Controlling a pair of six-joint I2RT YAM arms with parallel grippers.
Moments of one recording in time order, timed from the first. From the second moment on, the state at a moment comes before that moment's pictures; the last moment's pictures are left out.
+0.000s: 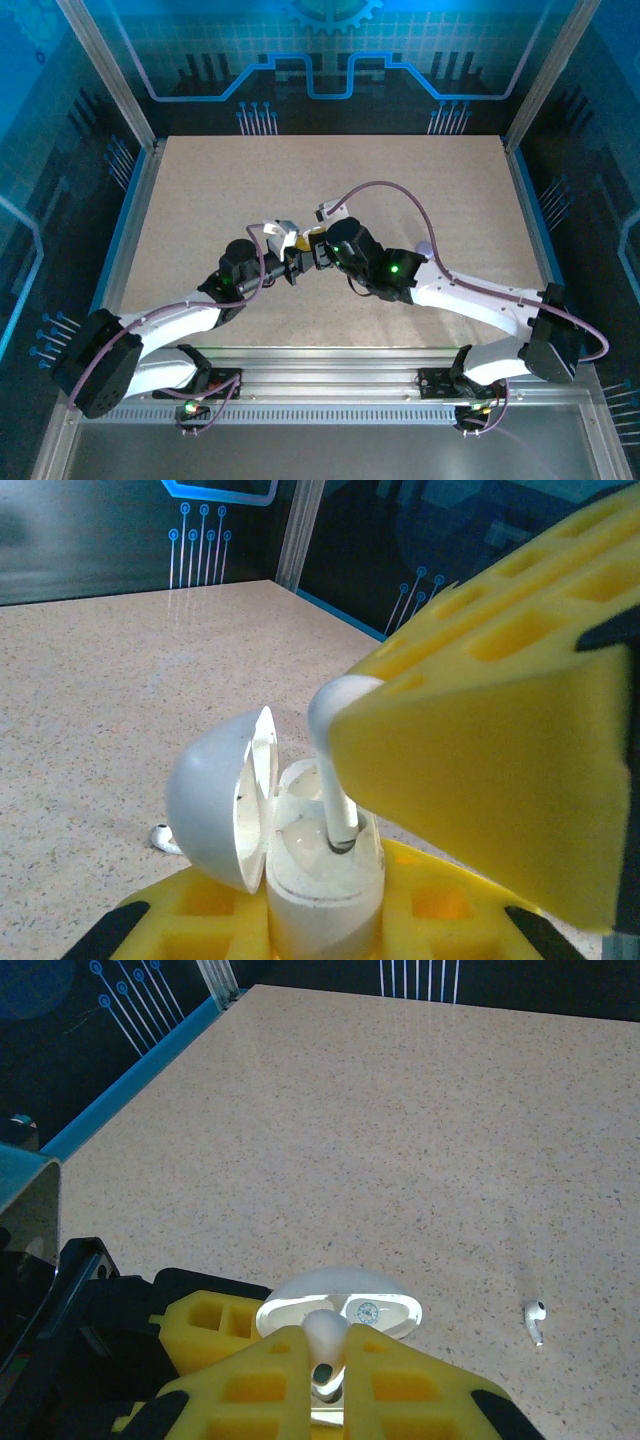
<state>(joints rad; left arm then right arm) -0.59 1.20 0.42 0.64 0.31 -0.24 1.01 1.37 1.06 -0.21 0.36 0.42</state>
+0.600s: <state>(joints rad) -0.59 1.18 0.42 0.60 0.30 -0.24 1.03 1.38 1.06 -0.22 0.38 0.40</state>
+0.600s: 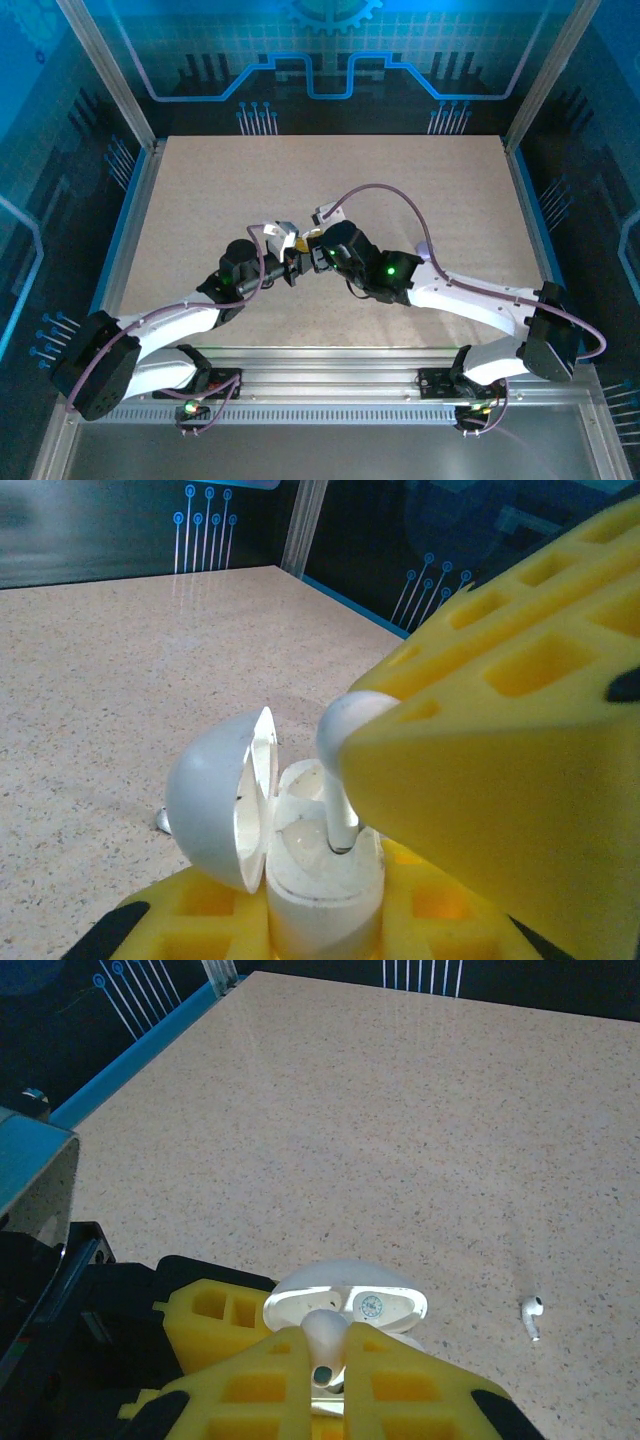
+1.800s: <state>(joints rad) -0.59 1.23 0.42 0.59 0.25 -0.22 1.02 1.49 1.15 -0.28 0.37 0.57</state>
